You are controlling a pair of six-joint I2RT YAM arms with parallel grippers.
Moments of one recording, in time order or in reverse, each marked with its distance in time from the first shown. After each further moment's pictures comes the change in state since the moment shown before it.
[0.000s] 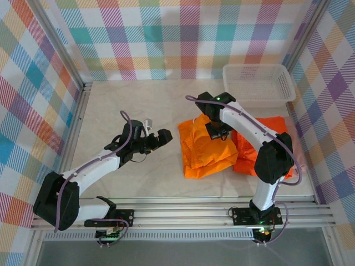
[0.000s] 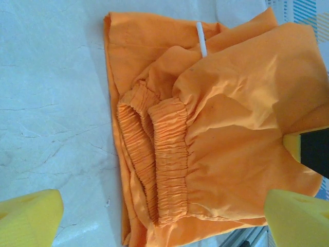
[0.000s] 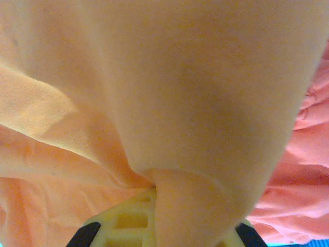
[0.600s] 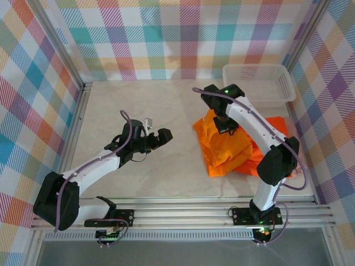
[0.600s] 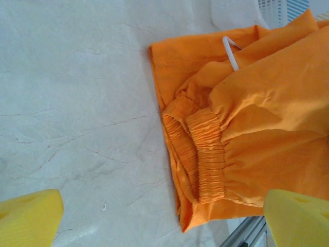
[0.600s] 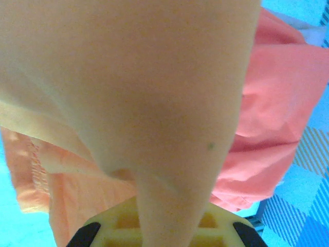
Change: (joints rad) left arm 0.000 0.000 0.000 0.022 0.001 0.000; right arm -0.046 -0.035 0.145 -0.180 0.129 0.016
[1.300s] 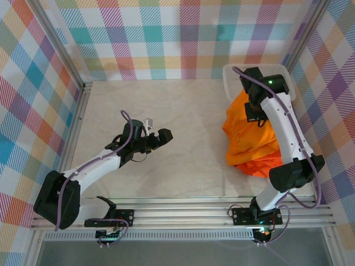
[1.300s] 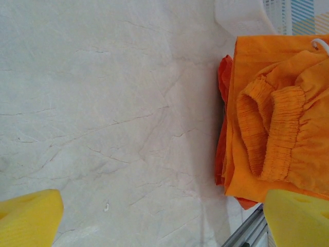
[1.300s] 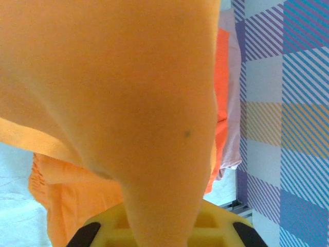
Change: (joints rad) left arm 0.000 0.014 0.001 -0.001 0.000 0.000; right arm -0.288 -0.135 0.117 -0.059 0.018 -0.095
